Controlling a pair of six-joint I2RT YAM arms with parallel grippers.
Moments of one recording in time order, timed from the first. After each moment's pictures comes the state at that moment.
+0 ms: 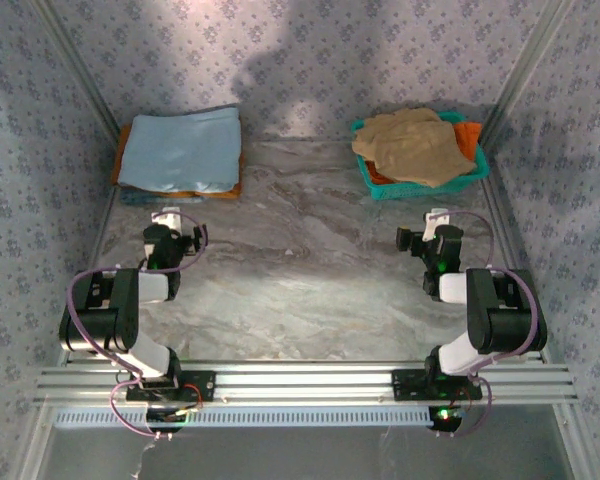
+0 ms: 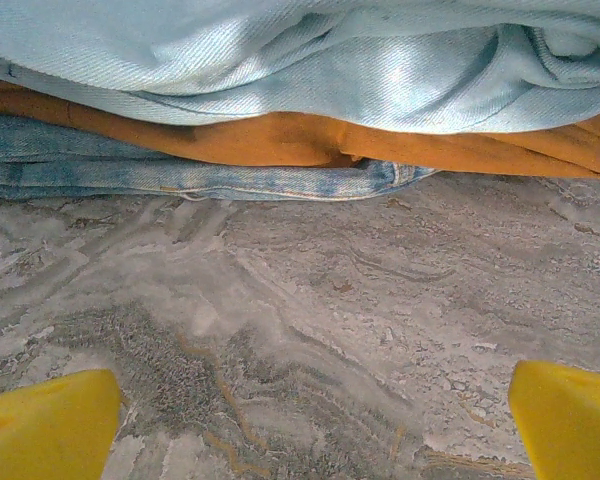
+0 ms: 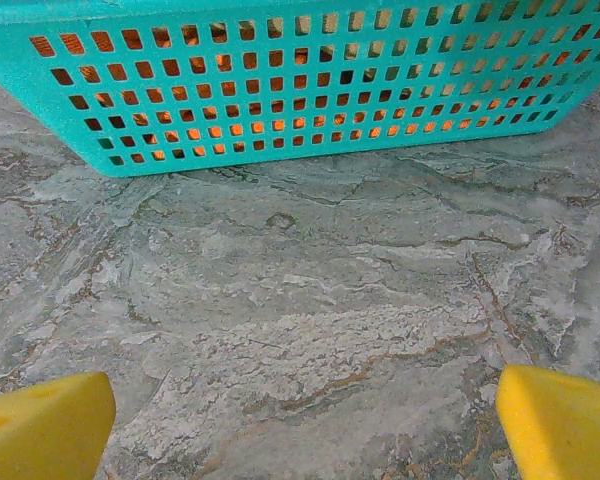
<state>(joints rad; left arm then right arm) 0.01 1.53 0.41 0.72 -0.04 -0.03 -0.04 1.52 0.39 0.70 0.00 -0.02</state>
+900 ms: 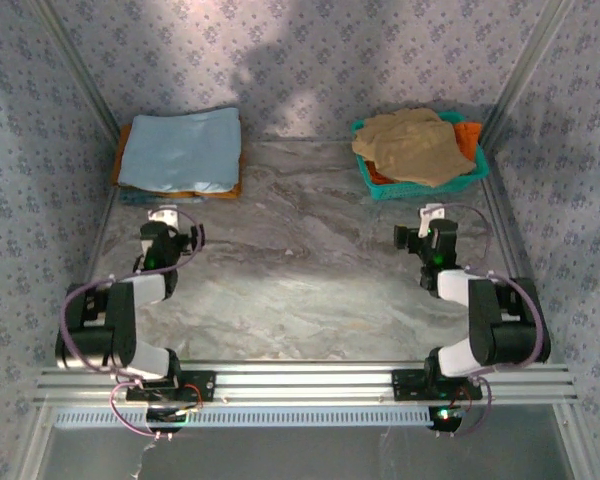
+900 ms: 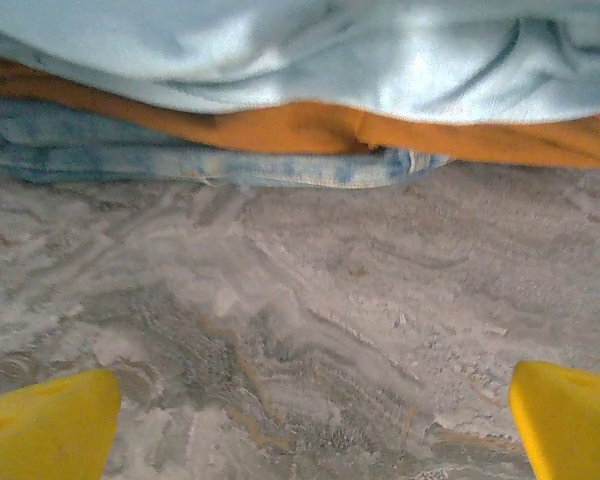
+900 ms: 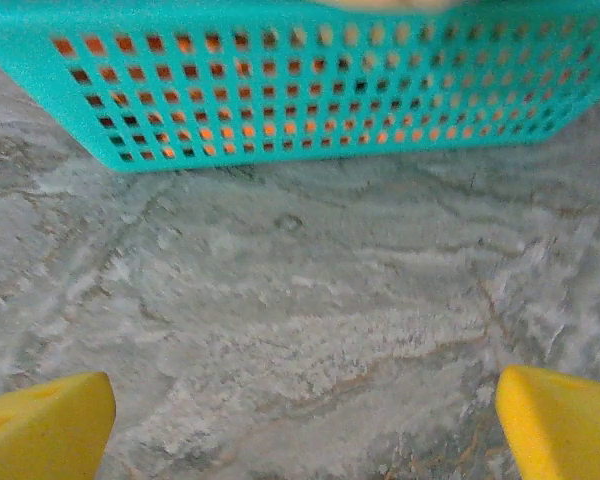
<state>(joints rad) 0.01 1.39 0.46 0.50 -0.07 -0.03 0.04 1.42 0.47 0.49 0.10 -0.04</state>
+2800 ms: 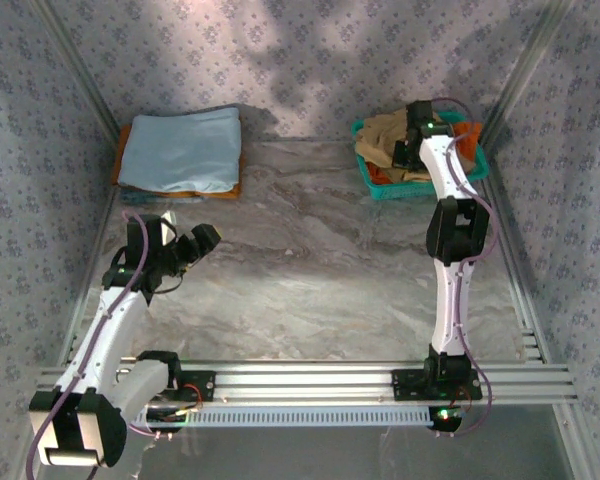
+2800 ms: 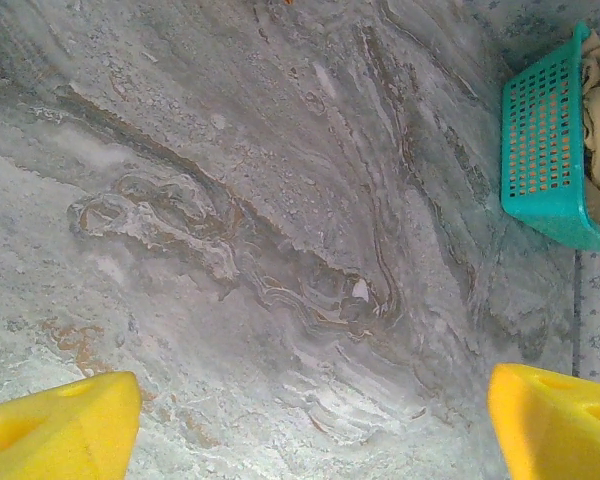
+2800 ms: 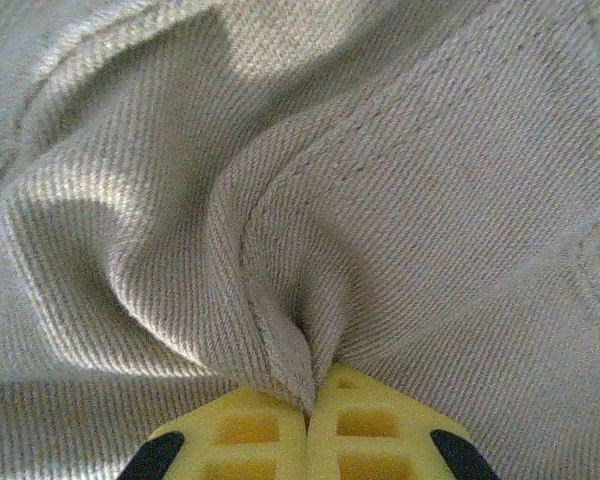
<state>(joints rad) -0.08 0.93 0.71 -0.50 0.37 -0.73 0.05 2.37 2.31 -0.99 0.10 0.22</state>
